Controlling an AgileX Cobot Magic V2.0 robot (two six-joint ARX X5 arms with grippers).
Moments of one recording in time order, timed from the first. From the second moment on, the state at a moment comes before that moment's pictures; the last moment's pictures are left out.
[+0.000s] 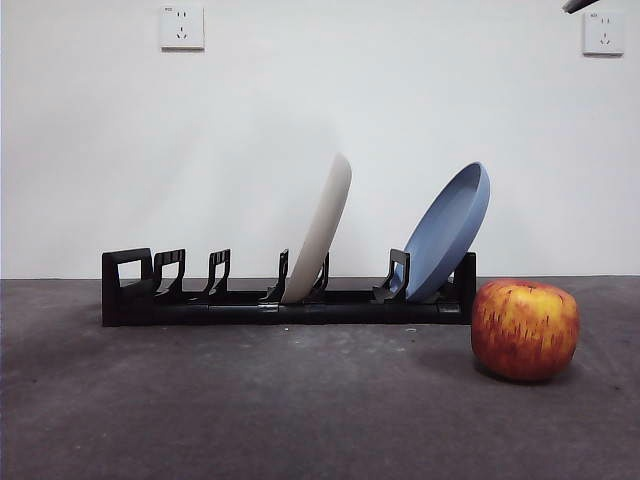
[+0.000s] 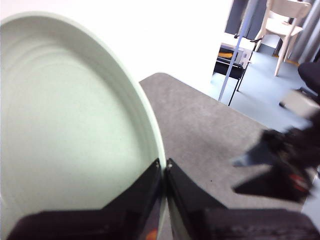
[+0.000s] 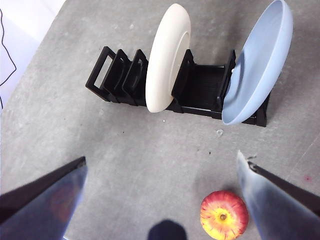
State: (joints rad) left arm -0.65 1.83 2.82 -1.33 0.15 -0.01; right arm 0.18 1.21 1.43 -0.92 -0.45 0.13
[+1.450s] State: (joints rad) left arm -1.05 1.75 1.25 -0.67 -0.40 -0.11; right arm 0.18 1.21 1.43 -0.95 -0.45 0.13
